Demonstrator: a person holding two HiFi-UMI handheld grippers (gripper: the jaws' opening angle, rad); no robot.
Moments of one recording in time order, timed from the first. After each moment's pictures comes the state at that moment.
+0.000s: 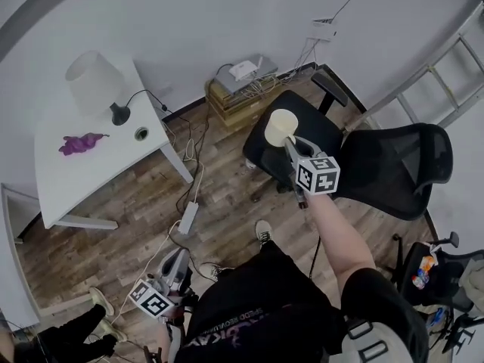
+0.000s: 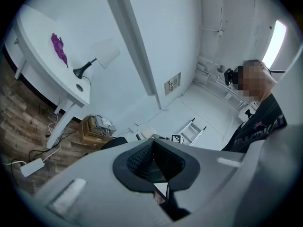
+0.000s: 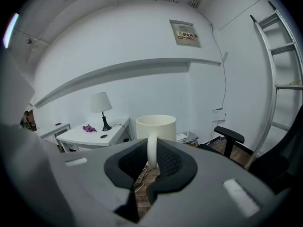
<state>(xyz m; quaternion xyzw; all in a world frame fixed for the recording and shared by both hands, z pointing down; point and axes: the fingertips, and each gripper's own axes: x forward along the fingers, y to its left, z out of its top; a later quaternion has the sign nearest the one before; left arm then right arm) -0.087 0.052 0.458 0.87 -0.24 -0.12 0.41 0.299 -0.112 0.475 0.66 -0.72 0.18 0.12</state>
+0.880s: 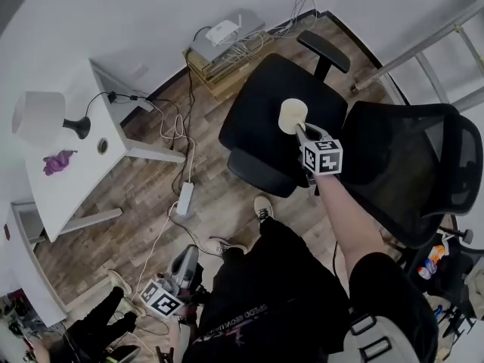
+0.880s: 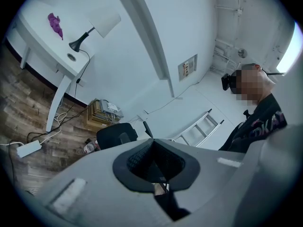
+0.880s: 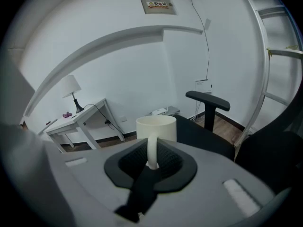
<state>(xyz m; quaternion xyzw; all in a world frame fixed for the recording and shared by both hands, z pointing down) 0.096 0.022 0.490 0.84 -0.28 -0.05 0.46 0.503 -0.126 0.651 0.66 -0.67 0.30 0.17</state>
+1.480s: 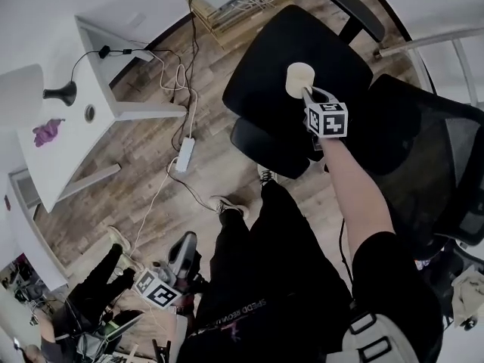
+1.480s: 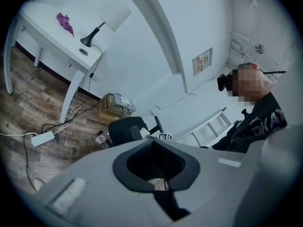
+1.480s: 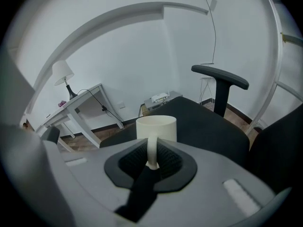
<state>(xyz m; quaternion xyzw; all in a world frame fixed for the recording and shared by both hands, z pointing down) 0.103 0.019 0.512 0.80 -0.32 0.01 0.51 0.507 -0.170 0.754 0.63 -0.66 0.35 0.22</state>
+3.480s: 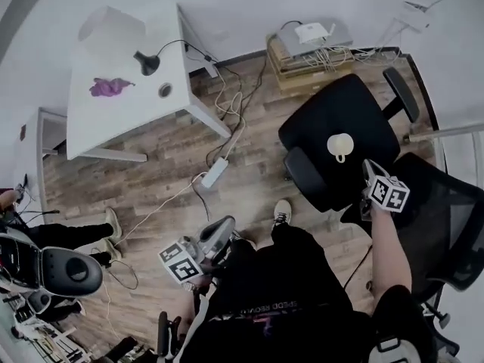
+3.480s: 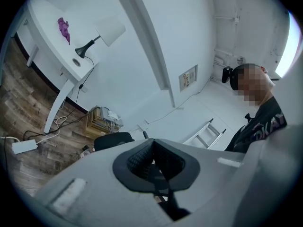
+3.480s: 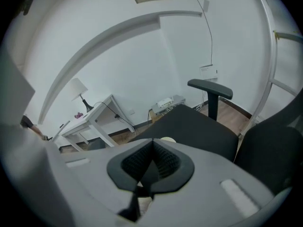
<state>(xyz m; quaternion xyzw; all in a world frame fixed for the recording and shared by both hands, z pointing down) 0.112 0.012 0.493 0.83 -0.31 -0.10 0.46 0.534 -0.092 0.663 0.61 -0.67 0.39 0.18</state>
